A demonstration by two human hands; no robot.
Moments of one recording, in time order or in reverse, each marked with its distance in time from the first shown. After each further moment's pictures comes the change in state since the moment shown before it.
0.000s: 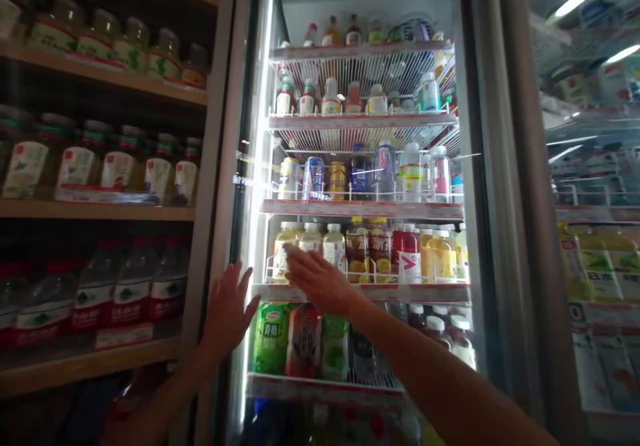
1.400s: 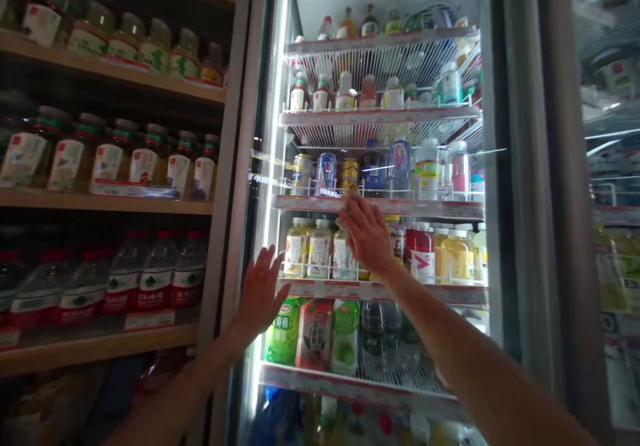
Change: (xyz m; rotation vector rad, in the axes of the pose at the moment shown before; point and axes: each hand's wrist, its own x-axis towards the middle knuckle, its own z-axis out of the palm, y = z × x) left_hand 0.021 0.033 -0.011 -0.049 0.004 0.105; right_hand -0.022 0.020 -0.016 -0.145 0.185 0.402
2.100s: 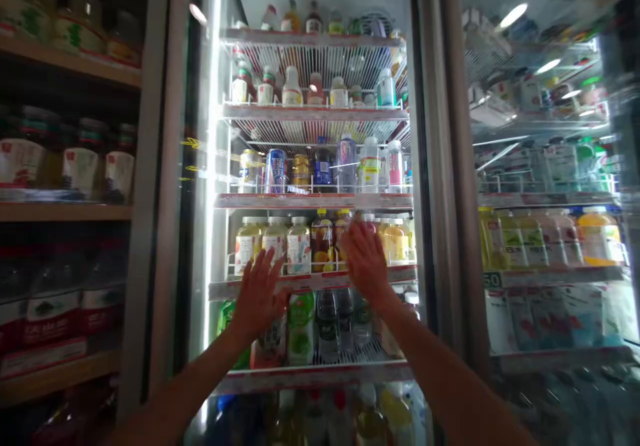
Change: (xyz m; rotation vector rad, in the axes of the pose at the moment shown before) left_hand 0.024 0.090 0.025 -0.119 0.084 0.150; right_hand -0.103 0.043 -0.041 -0.102 0.007 0.147
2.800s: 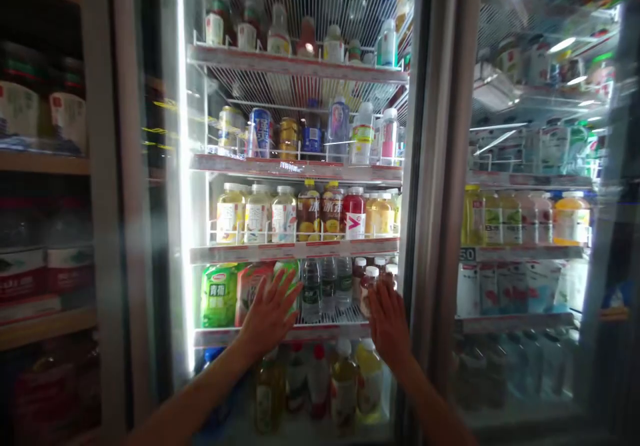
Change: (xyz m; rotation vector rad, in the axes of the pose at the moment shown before) left_hand -0.072 0.076 0.016 -0.069 -0.138 0.146; right_hand -0.178 0.011 -0.042 -0.082 -0.136 0.130
